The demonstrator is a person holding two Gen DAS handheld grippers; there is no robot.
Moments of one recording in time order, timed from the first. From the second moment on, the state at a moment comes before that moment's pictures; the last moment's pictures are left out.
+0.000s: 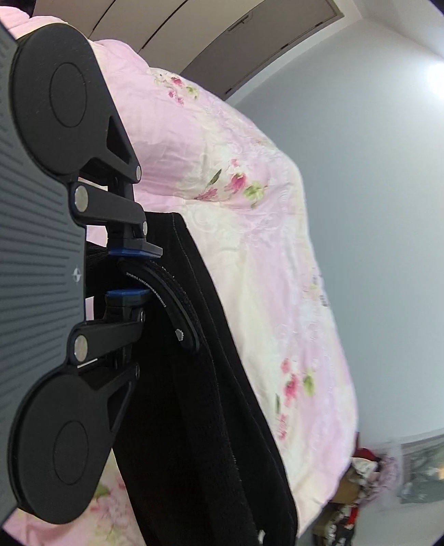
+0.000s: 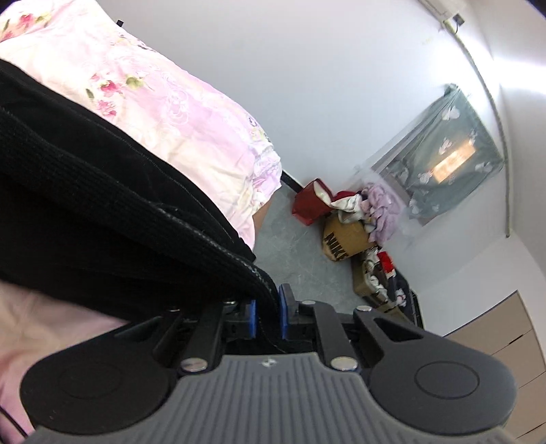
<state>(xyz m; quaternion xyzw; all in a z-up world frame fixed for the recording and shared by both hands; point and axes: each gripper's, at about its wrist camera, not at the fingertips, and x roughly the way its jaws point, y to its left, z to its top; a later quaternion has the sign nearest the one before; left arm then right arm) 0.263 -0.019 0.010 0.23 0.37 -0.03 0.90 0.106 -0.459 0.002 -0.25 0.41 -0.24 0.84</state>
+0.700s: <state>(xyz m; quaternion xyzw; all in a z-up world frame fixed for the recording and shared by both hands) 0.495 -0.039 -0.156 0.24 0.50 -0.04 0.83 0.332 -0.541 -0.136 -0.27 0.52 -0.24 0.78</state>
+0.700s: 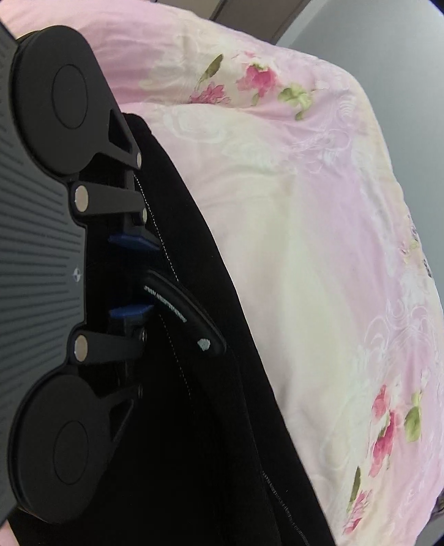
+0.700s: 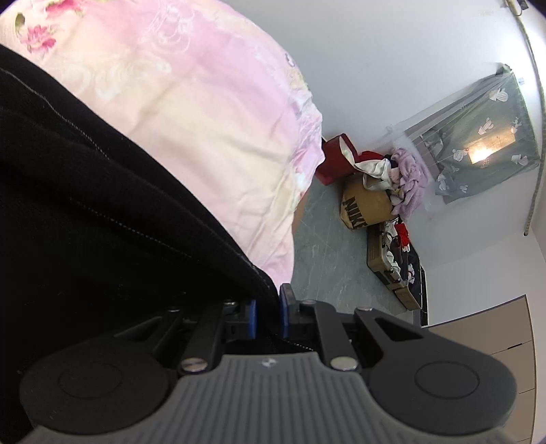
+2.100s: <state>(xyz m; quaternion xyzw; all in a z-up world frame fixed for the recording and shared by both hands) 0.304 -0.053 -0.212 0.38 0.32 -0.03 0.87 0.279 -0.314 -0.126 -0.29 0.52 -0.10 0.80</state>
